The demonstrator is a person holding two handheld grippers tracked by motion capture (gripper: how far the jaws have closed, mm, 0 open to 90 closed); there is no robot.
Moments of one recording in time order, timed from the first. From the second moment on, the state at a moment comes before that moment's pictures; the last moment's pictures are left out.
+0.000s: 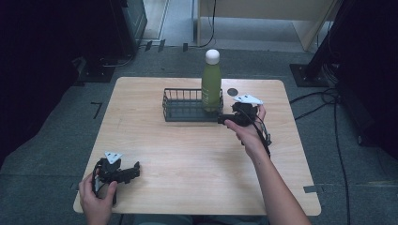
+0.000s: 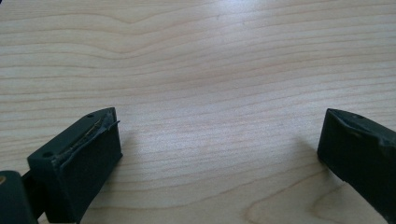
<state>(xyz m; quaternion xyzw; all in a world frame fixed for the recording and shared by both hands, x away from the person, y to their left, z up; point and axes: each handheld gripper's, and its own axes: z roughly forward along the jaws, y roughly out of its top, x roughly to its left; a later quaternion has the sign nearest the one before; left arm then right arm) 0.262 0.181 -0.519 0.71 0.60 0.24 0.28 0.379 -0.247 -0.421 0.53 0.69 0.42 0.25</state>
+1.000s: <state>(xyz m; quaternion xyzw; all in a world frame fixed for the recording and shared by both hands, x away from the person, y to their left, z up) 0.262 0.181 -0.519 0.71 0.60 0.24 0.28 0.331 -0.308 -0.461 0.57 0.67 0.40 0.25</state>
